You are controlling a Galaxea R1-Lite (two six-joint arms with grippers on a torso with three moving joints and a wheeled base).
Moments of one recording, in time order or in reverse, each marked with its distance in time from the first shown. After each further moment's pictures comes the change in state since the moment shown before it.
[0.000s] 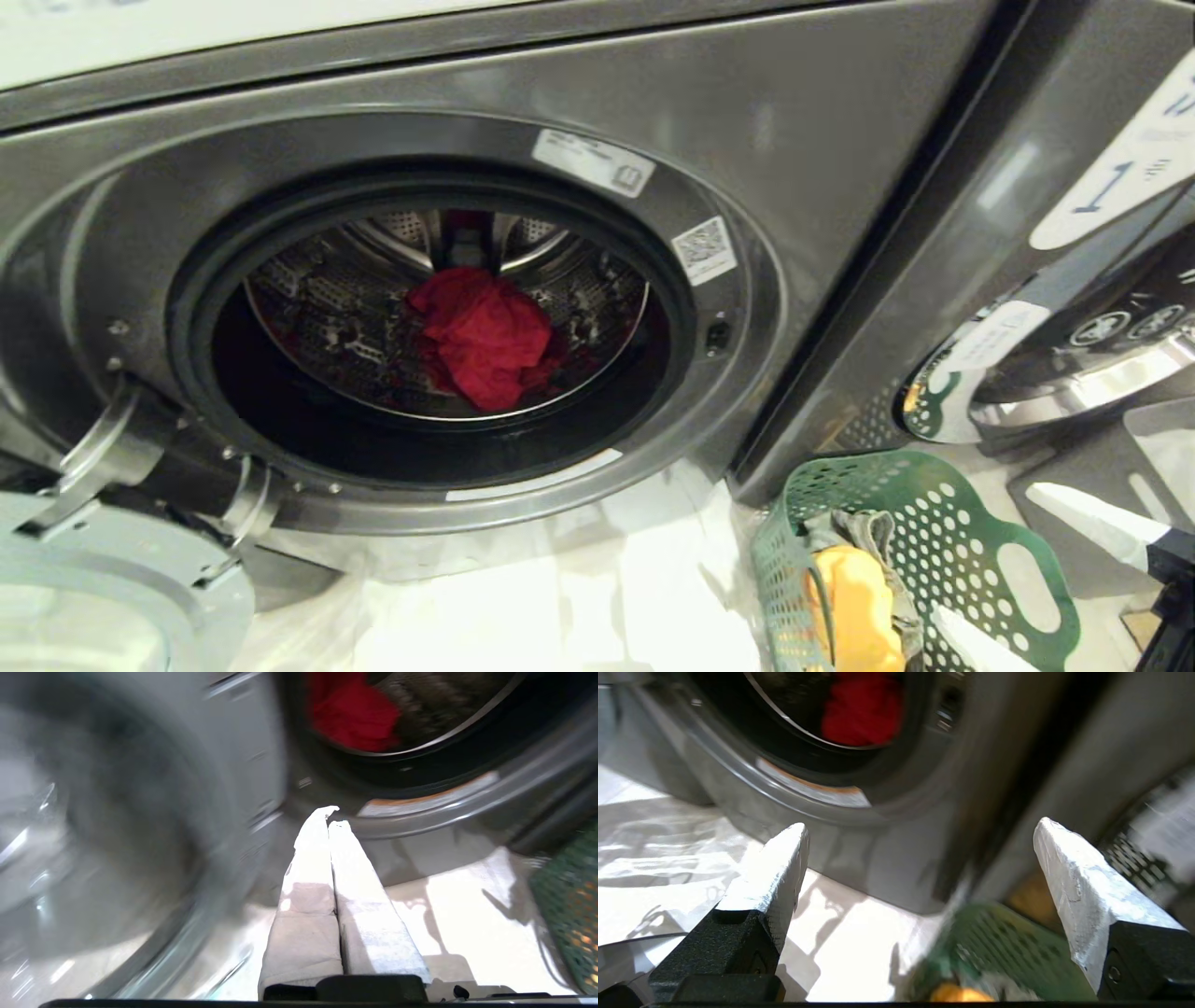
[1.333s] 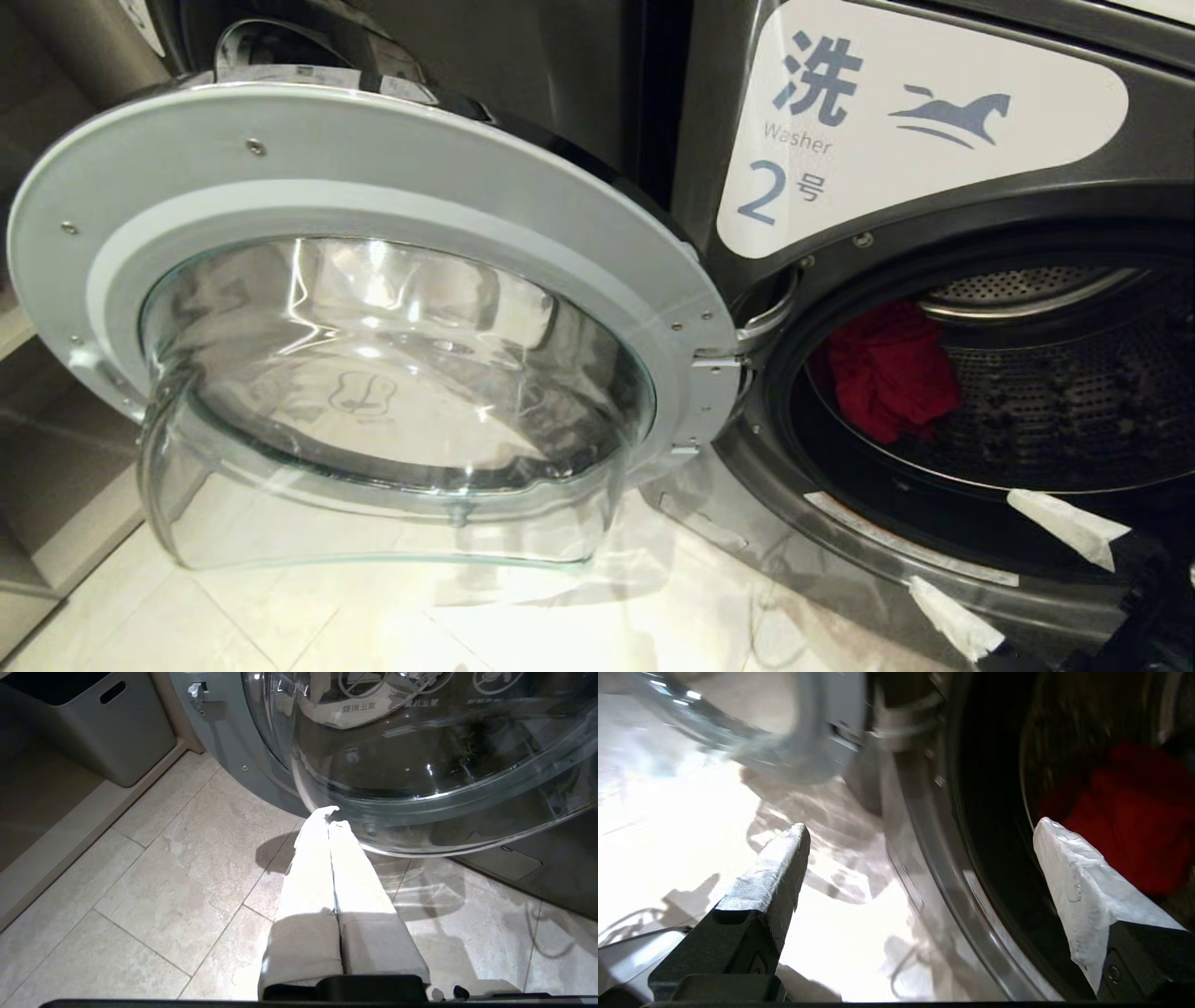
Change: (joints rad) left arm -0.001 0.000 0.000 0.000 0.000 0.000; right arm -0.087 0.108 0.000 0.003 -0.077 0.120
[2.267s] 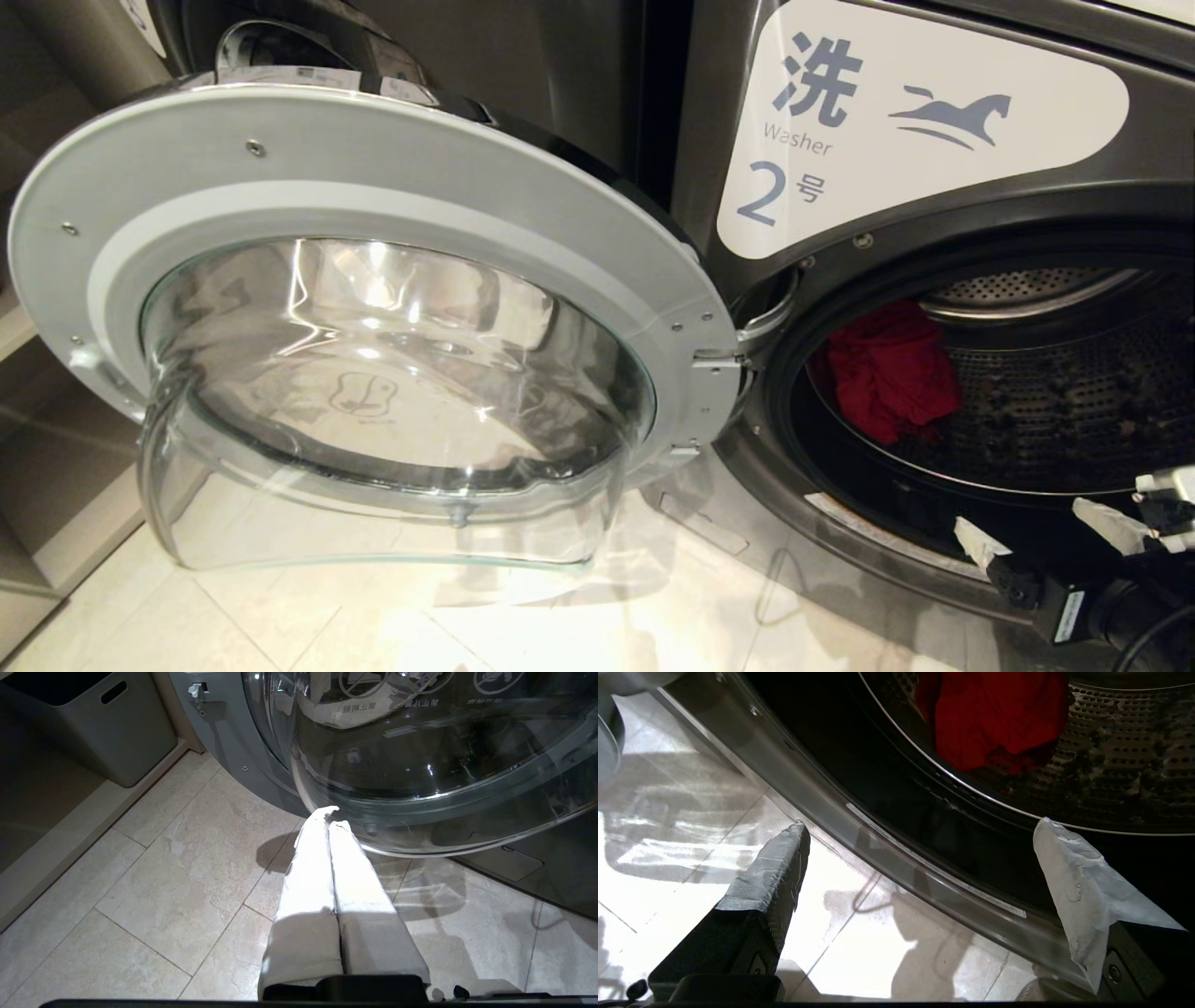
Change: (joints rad) left arm 0.001 0.000 0.000 0.000 0.000 0.000; right arm -0.325 0.167 -0.009 0.000 -0.096 0.170
